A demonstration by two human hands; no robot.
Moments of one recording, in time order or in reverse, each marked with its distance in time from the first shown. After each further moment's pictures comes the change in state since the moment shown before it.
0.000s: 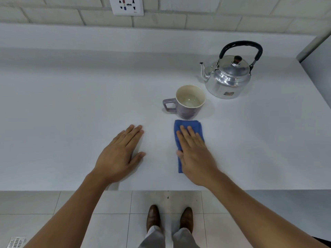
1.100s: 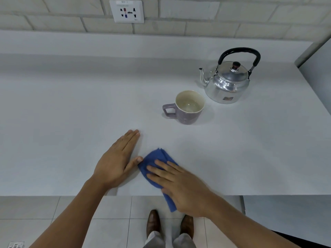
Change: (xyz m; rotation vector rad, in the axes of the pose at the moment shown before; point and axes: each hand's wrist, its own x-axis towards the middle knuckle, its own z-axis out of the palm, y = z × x) left_hand -0.004 0.003 -0.013 -0.182 -0.033 -0.043; right_hand -0.036 -0.029 0.019 -0.001 -0.089 -0.539
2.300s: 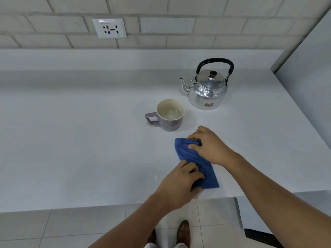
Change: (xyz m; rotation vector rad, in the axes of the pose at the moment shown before) left_hand 0.041 0.191 0.077 -0.202 -0.021 0.412; right_hand -0.028 0.139 -0.086 0.400 0.229 0.628
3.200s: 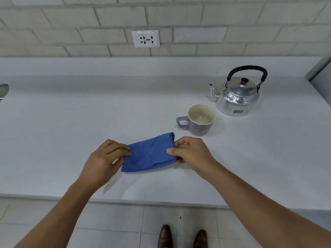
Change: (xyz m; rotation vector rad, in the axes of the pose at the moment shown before) left_hand -0.151 -0.128 -0.189 0.388 0.325 -0.184; right_hand -0.003 -0.150 0.058 0.796 -0.037 0.232
